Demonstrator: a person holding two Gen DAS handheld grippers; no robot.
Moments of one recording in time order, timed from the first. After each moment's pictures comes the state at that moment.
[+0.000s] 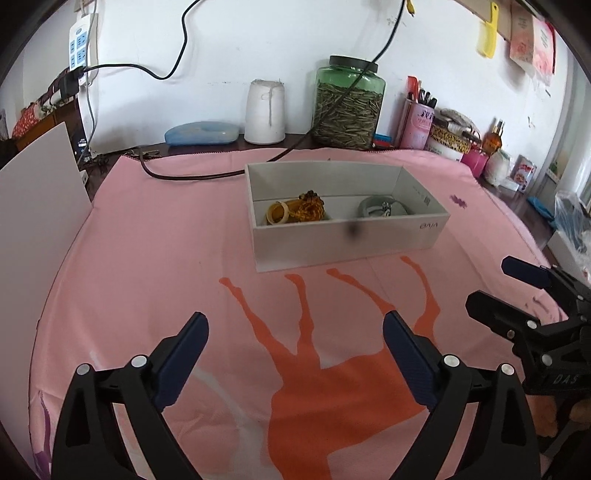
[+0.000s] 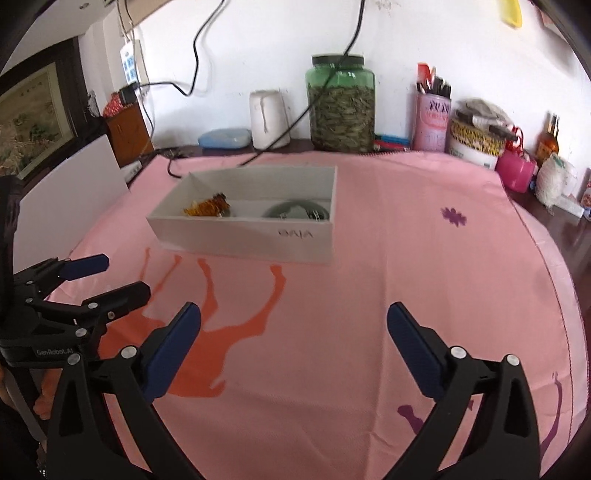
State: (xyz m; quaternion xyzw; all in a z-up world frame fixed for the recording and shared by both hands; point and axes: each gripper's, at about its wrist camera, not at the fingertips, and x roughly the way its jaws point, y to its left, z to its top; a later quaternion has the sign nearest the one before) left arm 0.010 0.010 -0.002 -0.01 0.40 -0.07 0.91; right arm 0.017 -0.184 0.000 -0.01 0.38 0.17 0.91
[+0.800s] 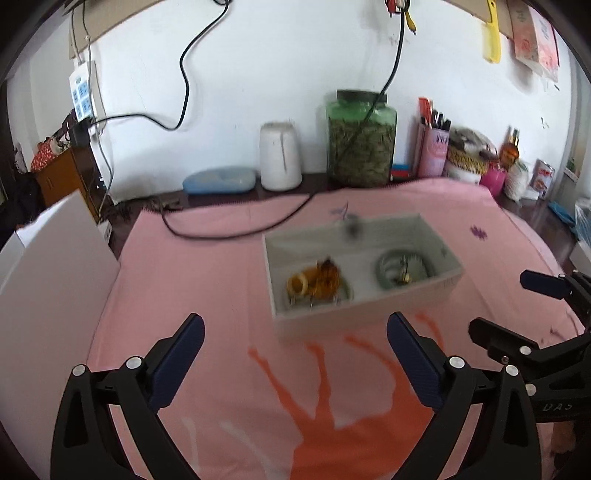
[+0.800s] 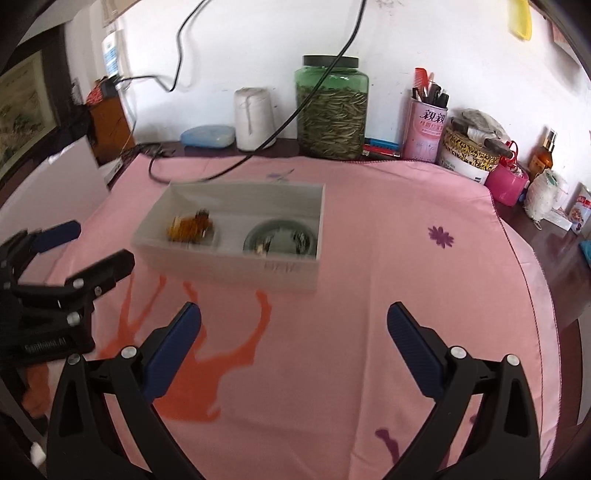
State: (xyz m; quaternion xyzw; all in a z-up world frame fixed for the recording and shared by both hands) left arm 0.039 -0.003 0.045 0.04 0.36 -0.02 0.93; right arm 0.050 -0.173 0.032 -0.03 0.41 0.13 0.90
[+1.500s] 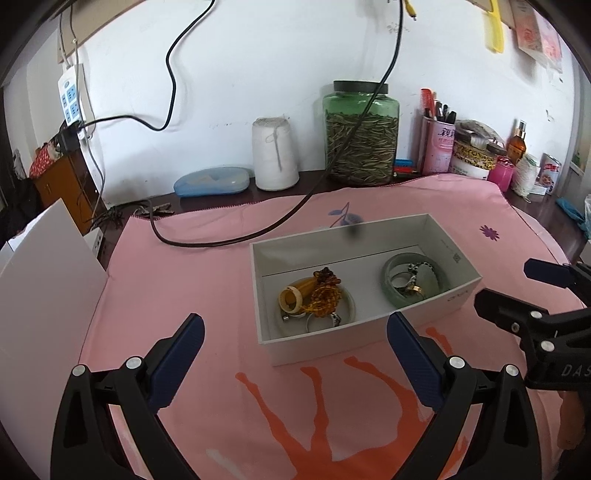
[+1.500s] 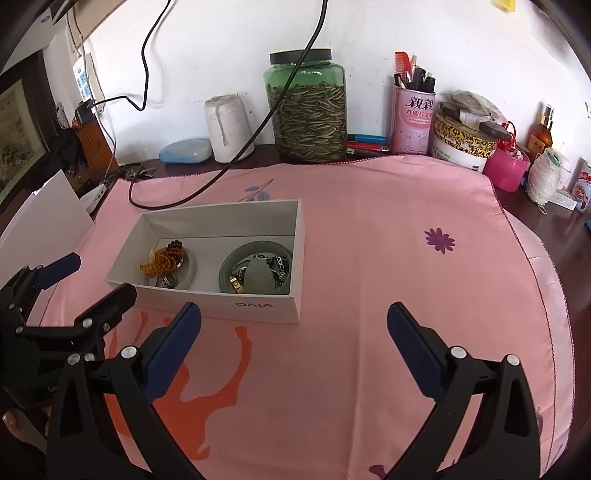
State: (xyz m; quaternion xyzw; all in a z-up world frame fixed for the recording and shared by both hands) left arm 0.060 -0.012 0.025 0.05 0.36 -0.02 0.93; right arm 0.079 -0.188 0.024 0.01 0.41 0.12 0.90
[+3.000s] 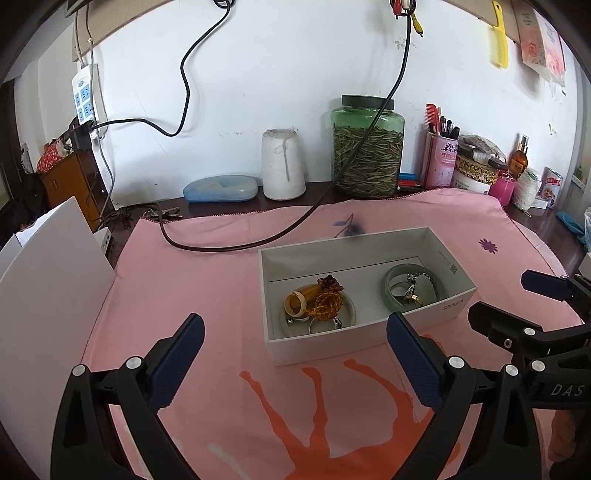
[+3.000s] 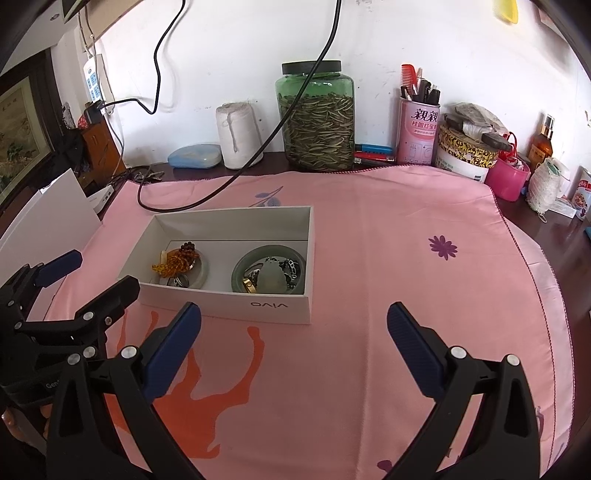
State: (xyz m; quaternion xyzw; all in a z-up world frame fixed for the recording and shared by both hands) left arm 0.052 -0.009 0.031 0.03 0.35 -0.01 0.94; right arm 0.070 -0.181 0.028 0.01 0.39 0.12 0.91
